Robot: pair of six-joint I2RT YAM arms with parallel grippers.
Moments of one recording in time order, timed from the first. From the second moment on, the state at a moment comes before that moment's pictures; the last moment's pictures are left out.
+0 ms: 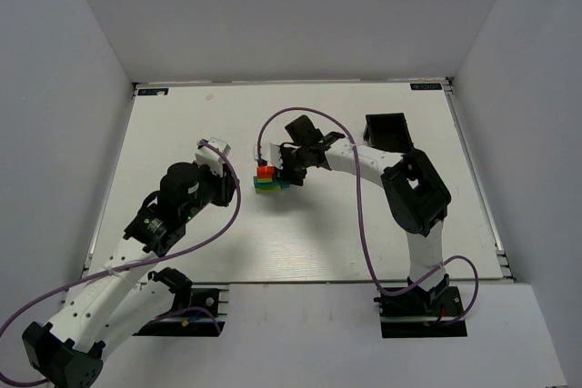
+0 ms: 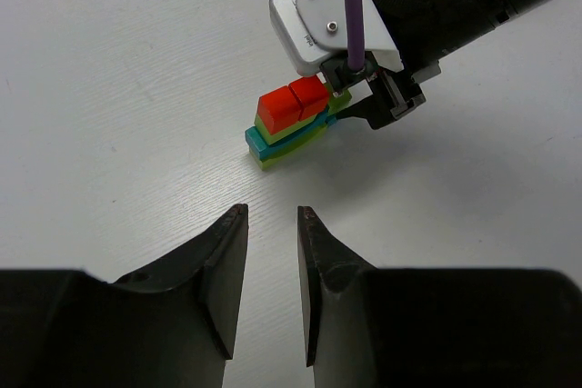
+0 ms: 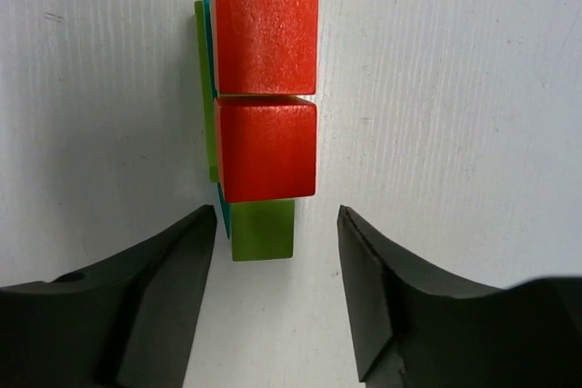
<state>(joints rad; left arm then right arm) -0.53 0.74 0.70 -0.34 -0.02 -0.10 0.75 2.00 1.45 -0.40 -0.41 -0.89</state>
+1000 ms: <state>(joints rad) -0.53 0.74 0.70 -0.34 -0.02 -0.10 0.75 2.00 1.45 -0.43 -0.43 -0.92</state>
